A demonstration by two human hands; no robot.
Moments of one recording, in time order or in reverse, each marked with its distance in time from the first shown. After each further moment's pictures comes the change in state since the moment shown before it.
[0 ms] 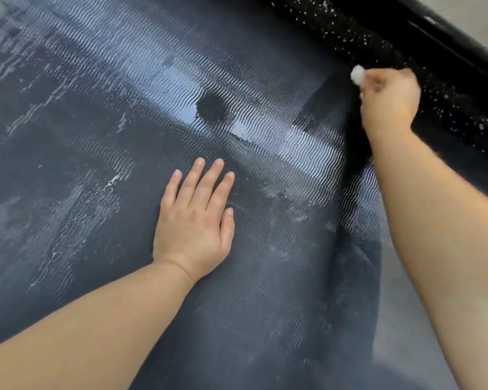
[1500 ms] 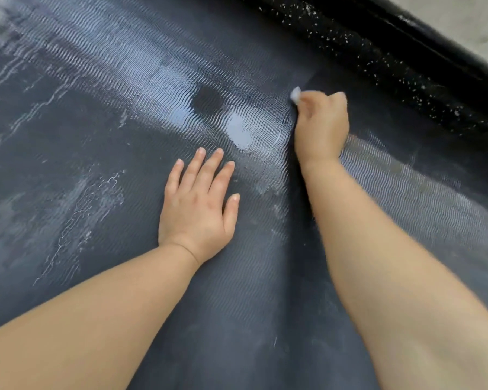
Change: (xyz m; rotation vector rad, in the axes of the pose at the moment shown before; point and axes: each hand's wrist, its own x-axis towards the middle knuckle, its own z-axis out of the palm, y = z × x) left_hand -0.002 -0.002 0.001 -0.096 0.058 0.025; right_hand -0.097 -0.055 0.018 0.056 0.040 -0.034
